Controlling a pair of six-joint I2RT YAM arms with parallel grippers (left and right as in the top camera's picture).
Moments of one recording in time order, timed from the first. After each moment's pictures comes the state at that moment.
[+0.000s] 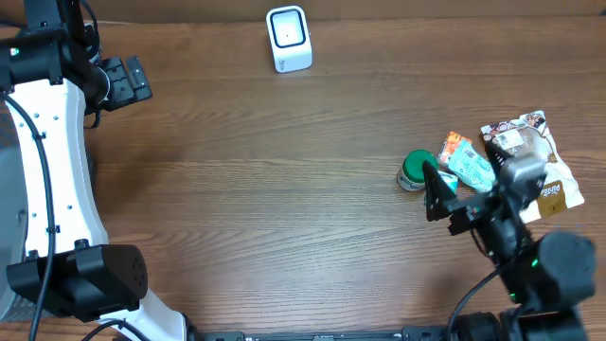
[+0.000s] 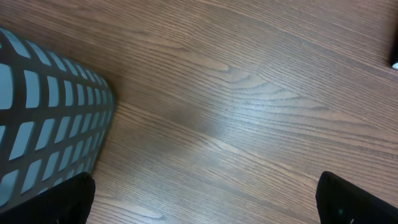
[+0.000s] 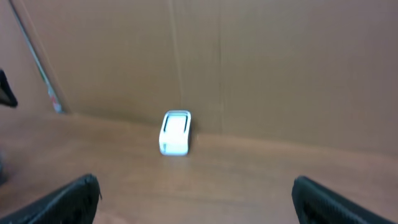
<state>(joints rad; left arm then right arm) 0.20 1.84 2.04 -1.37 -0.06 -0.20 0.12 0.45 0.65 -0.25 -0.21 0.07</state>
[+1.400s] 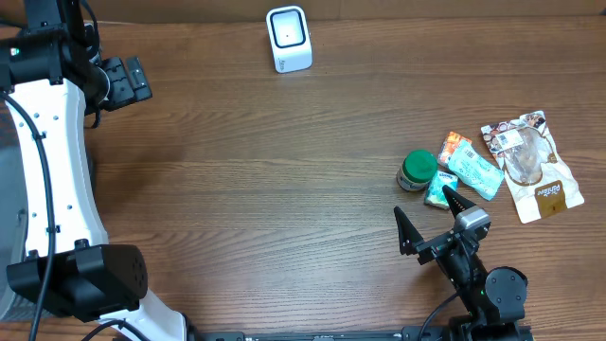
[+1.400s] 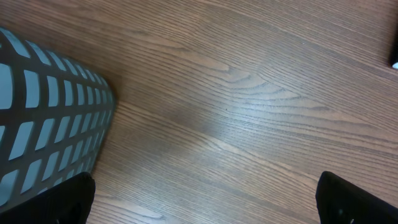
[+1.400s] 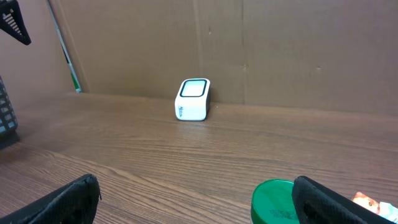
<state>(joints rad) 0.20 1.84 2.04 -1.37 -0.06 -0.20 0.12 0.01 0.02 -0.01 -0.31 0.10</state>
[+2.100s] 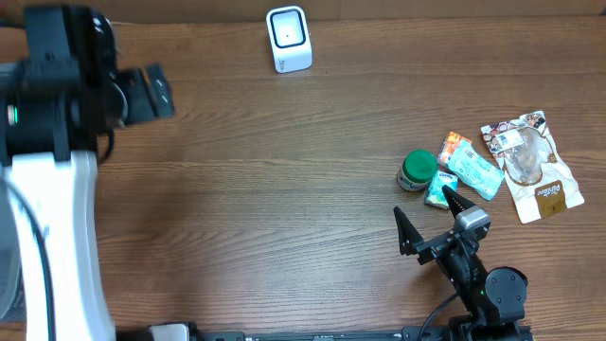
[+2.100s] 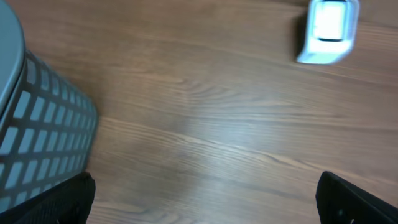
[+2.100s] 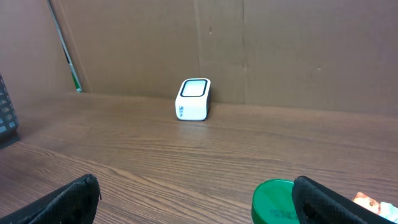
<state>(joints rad) 0.04 1.49 1.93 -1.37 -0.06 -0.20 0.12 0.01 0.02 -0.01 -0.31 0.10</state>
